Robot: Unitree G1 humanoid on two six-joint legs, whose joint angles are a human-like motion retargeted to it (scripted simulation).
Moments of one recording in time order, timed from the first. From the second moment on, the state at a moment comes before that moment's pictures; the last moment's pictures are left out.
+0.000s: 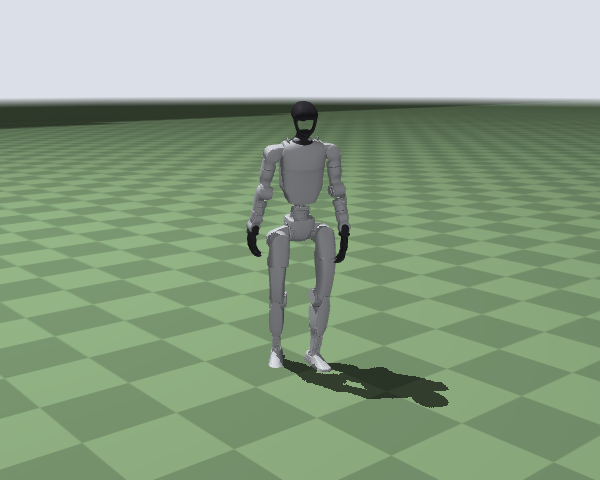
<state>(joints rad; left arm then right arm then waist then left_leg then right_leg) -0.15 0.12 0.18 1.41 0.23 0.06 -0.22 0.03 -0.20 -0.04 1.60 -0.27 0.14 0.22 -0.12 0.01 -0.01 -0.30 -0.07 0.13 0.17 -0.05 0.10 -0.08 -0.10 -0.44 0.17 -0.14 0.09</state>
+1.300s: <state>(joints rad) 0.00 0.09 0.25 1.52 0.30 0.06 -0.11 0.02 -0.10 -0.05 1.44 -0.27 0.09 0.17 -0.05 -0.08 -0.06 -0.11 -0.12 0.06 0.08 -0.07 0.09 -0.08 -0.13 -0.64 0.14 -0.22 0.11</state>
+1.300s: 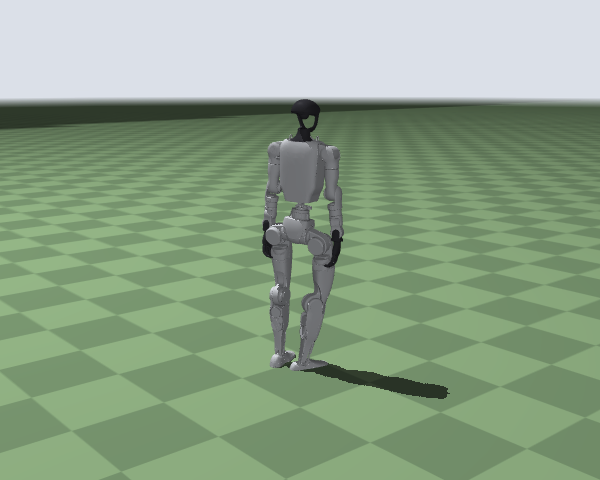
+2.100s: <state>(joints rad) -0.04 0.16 0.19 1.51 0.34 0.08 -0.09 0.00 -0.17 -0.01 1.34 -0.26 0.09 0.19 -0.10 0.06 -0.01 0.03 0.03 0.86 -0.05 -0.18 -0.04 -0.22 -0.20 -1.08 0.29 -0.27 -0.06</state>
